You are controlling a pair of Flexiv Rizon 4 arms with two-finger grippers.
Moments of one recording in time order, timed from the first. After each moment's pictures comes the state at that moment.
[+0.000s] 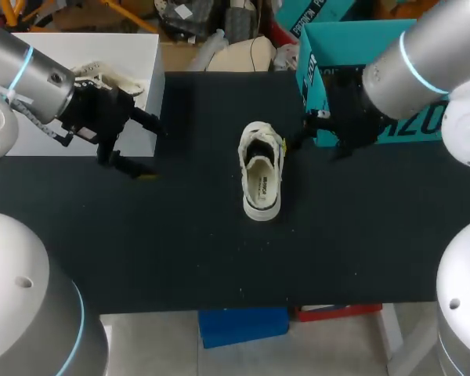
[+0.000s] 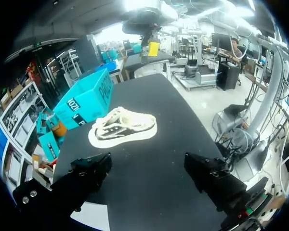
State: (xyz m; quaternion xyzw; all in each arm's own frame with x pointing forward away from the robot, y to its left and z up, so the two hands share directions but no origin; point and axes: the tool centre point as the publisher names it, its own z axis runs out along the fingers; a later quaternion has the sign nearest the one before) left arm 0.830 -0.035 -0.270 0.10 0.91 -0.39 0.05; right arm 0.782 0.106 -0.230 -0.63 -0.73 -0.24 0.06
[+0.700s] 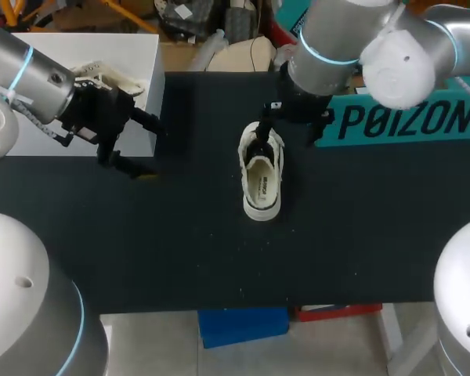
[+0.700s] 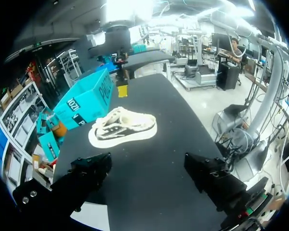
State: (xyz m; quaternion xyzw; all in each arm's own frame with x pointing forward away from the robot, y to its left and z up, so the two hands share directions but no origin) left arm 0.830 -0.035 -0.270 0.10 0.91 -0.39 0.05; right arm 0.873 0.128 -0.297 -0.65 -0.75 -0.11 -0.01
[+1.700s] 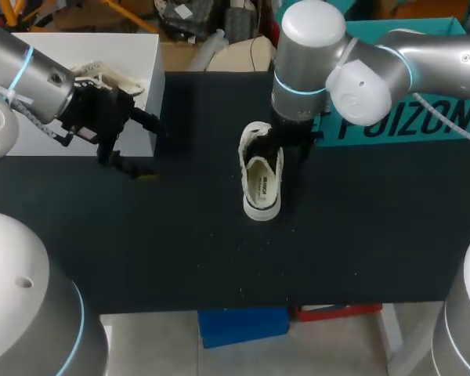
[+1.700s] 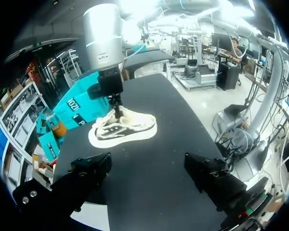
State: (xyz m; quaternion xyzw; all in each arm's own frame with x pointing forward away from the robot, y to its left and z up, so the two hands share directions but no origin) left arm 0.830 -0.035 -0.270 0.10 0.91 -0.39 0.05; right arm 0.913 0.113 -0.405 -0.68 -0.74 -0.05 -0.03
